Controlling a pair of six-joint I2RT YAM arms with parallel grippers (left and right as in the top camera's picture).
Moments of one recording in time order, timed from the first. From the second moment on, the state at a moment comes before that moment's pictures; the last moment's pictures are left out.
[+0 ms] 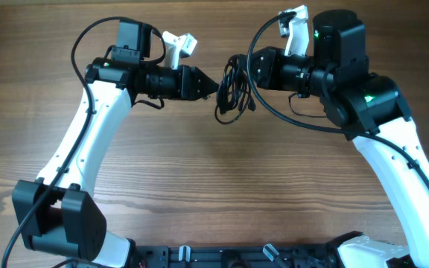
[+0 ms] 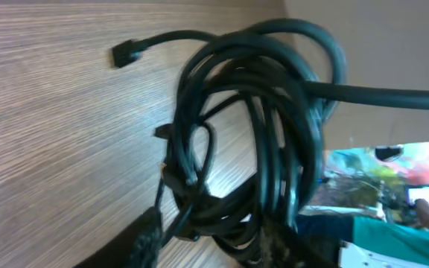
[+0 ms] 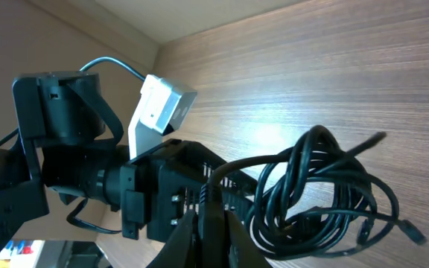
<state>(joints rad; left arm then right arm) -0.20 1.68 1.43 -0.79 0.91 -0.15 0.37 1.43 1.50 -0.67 -0.50 0.57</state>
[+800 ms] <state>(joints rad) -0.23 1.68 1.43 -0.86 0.77 -0.11 0.37 1.45 1.50 -0.61 -0.51 0.57</state>
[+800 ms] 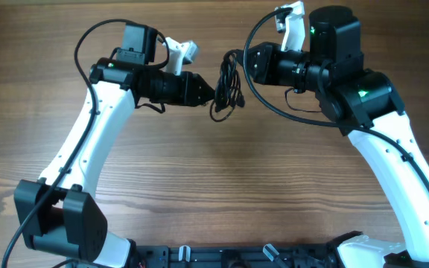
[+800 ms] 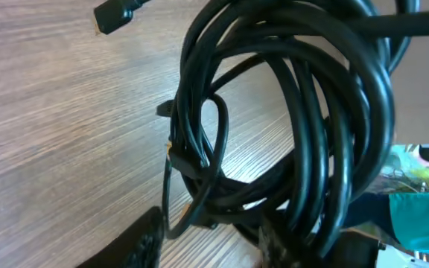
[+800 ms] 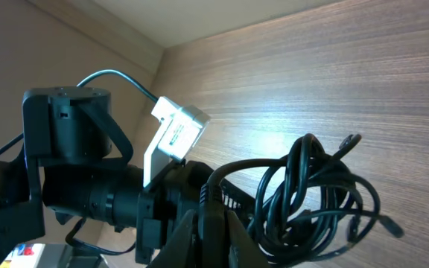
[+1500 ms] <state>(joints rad) -0.24 1.68 1.43 -0.85 0.83 -0.11 0.37 1.51 1.50 -0.63 -0.46 0.70</state>
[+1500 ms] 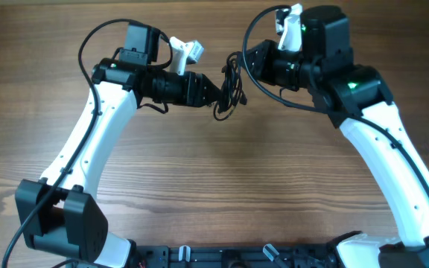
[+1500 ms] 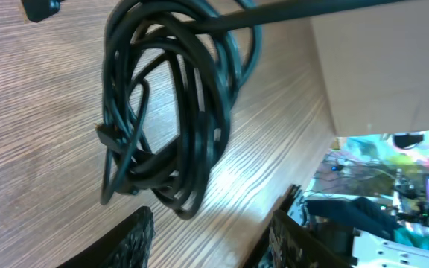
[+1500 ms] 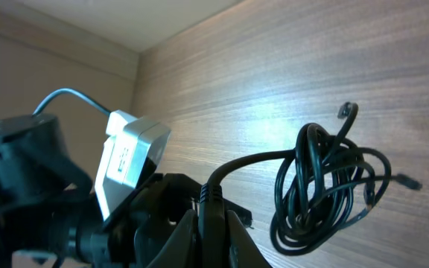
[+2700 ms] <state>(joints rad) -0.30 1.68 1.43 -0.72 0.58 -0.13 0.36 1.52 1.50 -0.53 -0.64 0.76</state>
